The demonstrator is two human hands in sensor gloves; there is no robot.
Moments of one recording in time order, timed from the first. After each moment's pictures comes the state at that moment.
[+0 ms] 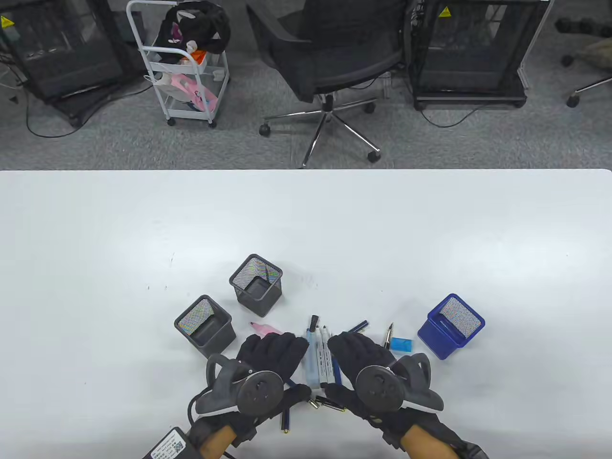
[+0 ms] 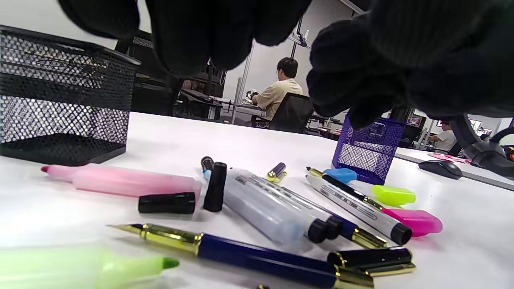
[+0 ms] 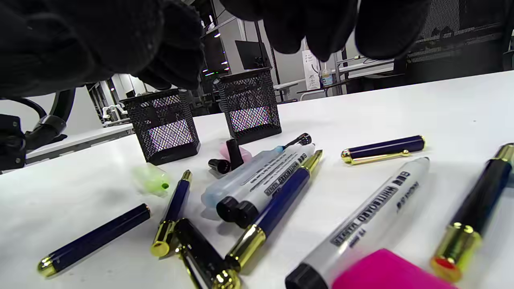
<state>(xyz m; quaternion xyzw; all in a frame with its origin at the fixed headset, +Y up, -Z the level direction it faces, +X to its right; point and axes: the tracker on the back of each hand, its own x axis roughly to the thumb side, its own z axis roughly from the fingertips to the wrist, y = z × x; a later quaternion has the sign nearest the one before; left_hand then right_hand) -0.125 -0.703 -0.186 -0.01 -0.33 0.10 0.94 0.098 -0.708 -0.183 0.28 0.03 0.95 0.15</state>
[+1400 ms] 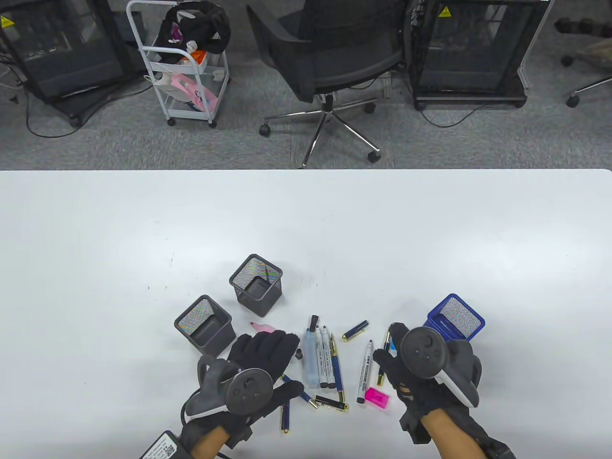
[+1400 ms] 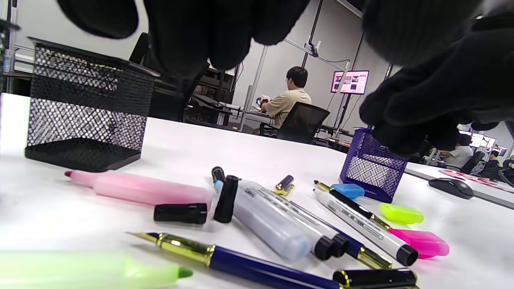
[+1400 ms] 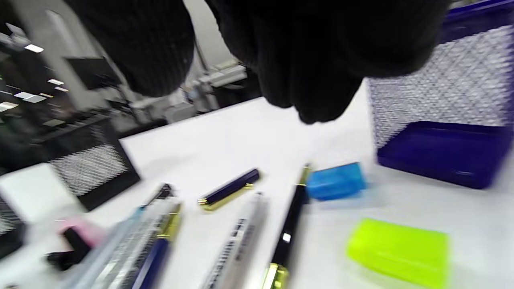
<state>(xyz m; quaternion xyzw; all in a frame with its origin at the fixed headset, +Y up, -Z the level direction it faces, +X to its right) -0.138 -0.695 -0.185 0.00 -0.31 0.12 0.94 0.165 -0.685 -0.207 -0.04 0.06 0.98 0.17</state>
